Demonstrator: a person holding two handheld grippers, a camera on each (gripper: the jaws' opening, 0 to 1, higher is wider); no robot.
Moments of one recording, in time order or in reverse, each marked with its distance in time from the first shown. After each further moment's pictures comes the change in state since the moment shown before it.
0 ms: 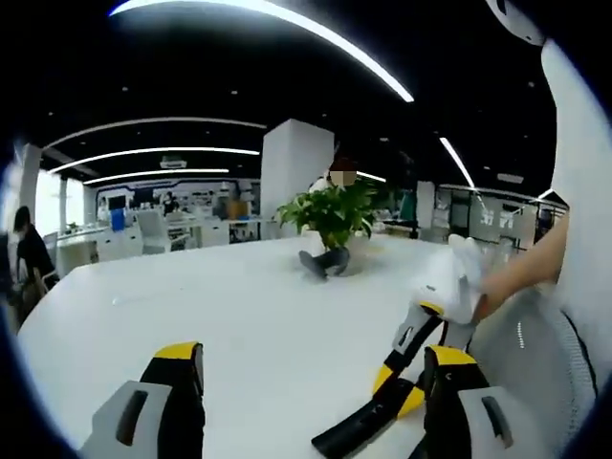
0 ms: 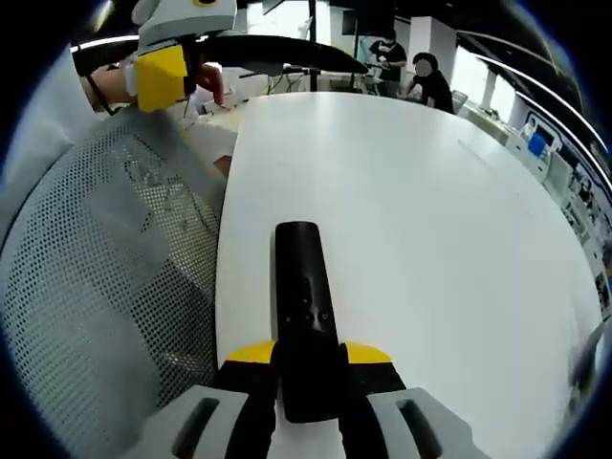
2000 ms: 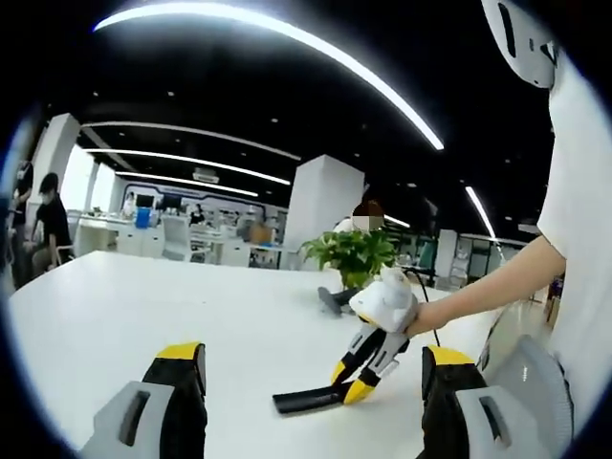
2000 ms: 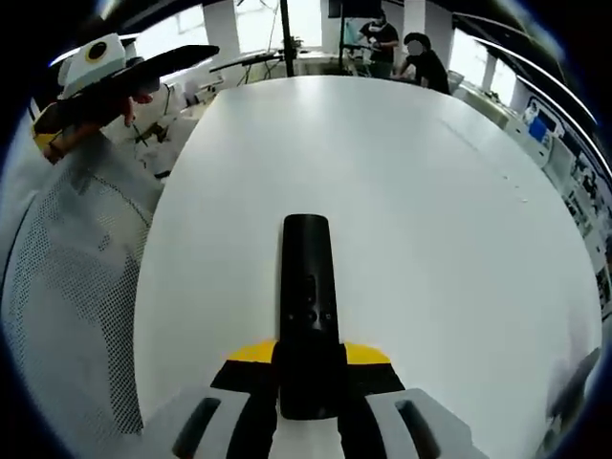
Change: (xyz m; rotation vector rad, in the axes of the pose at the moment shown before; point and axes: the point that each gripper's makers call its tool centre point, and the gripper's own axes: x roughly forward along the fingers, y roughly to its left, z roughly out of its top) left arm -0.019 0.013 0.022 -0.114 -0.157 0.054; right arm 0.002 -0.104 0.008 0.013 0.101 0.018
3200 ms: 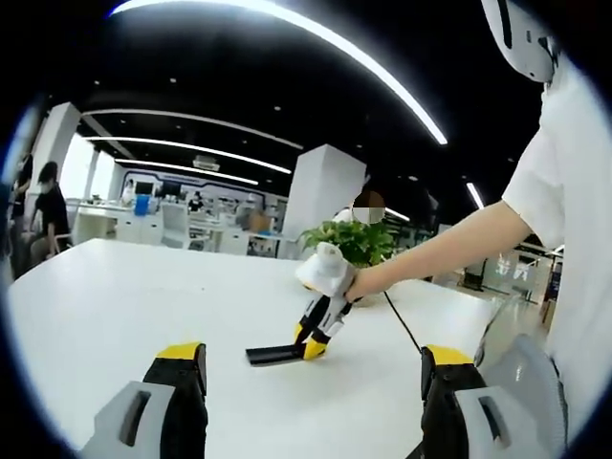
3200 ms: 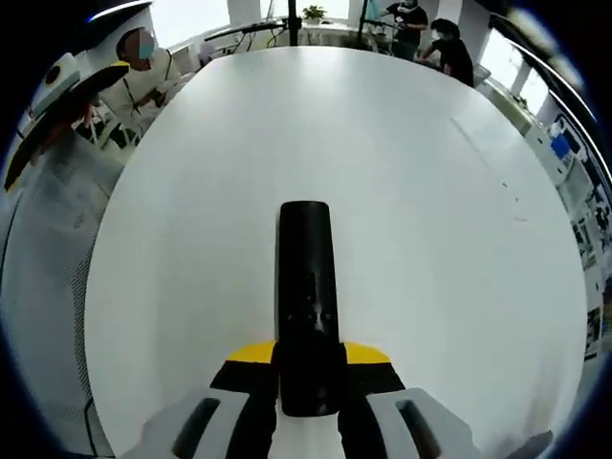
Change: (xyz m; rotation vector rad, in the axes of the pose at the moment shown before) left arm 0.000 -0.002 -0.007 -0.020 0.032 -0.015; right arm 0.005 -0.099 0.012 -0.108 0.149 0.010
